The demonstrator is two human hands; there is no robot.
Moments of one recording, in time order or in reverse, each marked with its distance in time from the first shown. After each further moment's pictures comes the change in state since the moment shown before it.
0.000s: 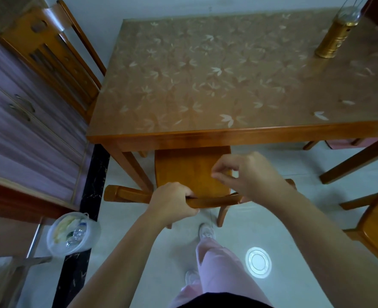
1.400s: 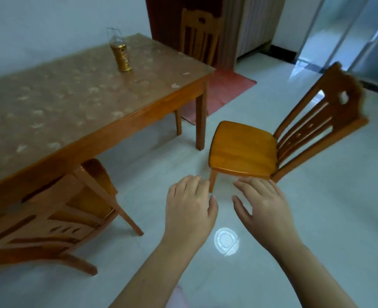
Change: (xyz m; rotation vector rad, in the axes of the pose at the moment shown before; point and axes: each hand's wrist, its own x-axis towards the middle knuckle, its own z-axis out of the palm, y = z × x) left_hand -0.180 0.388 0.225 0.290 0.413 0.773; right_hand -0.502 0.080 -0.066 -0.448 0.661 0.745
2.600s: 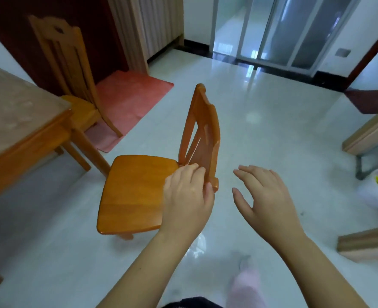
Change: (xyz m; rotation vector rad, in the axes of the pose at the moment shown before) left_hand 0.342 0.370 0.212 -0.209 0.064 0.210; right_hand 0.138 0.498 -0.077 -0.102 0.147 0.178
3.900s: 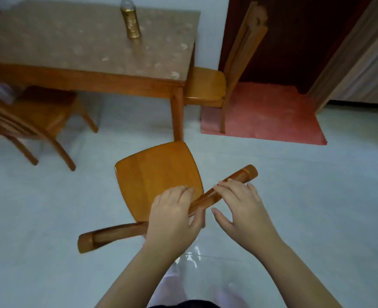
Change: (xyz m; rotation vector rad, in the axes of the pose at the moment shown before) left_hand 0.228 0.075 0.163 0.354 0.215 -1.010; right_hand 0.330 0.187 0.156 0.464 -0.578 -1.053
